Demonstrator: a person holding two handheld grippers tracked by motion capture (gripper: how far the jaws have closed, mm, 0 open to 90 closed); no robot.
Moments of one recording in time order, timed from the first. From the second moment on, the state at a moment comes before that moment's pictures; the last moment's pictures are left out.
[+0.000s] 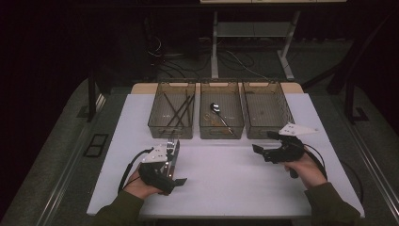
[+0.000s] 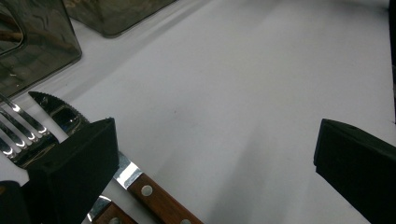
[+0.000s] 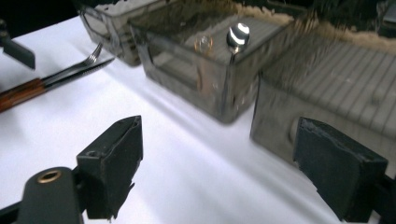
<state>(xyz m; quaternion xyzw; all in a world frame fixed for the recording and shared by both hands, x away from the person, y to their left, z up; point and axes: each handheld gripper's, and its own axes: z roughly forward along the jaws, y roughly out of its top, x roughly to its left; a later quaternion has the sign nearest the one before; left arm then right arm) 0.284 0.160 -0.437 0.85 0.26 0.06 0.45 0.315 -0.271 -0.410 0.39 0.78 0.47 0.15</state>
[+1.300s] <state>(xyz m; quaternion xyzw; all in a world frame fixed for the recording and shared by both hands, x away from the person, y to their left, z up) 0.302 0.175 -0.427 0.85 0.34 0.12 0.38 0.257 -0.296 -0.440 0.38 0.79 0.45 0.16</state>
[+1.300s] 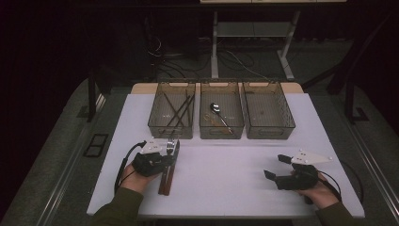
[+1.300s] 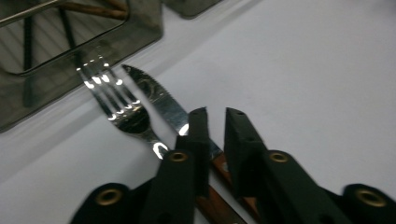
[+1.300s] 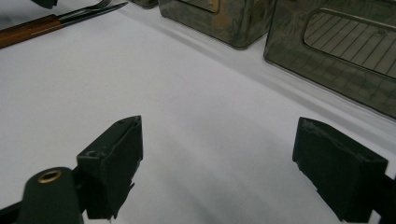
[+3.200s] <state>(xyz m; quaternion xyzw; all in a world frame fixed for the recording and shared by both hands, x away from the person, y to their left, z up) 0.287 0.111 -0.441 0.90 0.24 0.04 0.35 0.256 -0.295 -0.439 0.37 0.80 0.45 0.16</state>
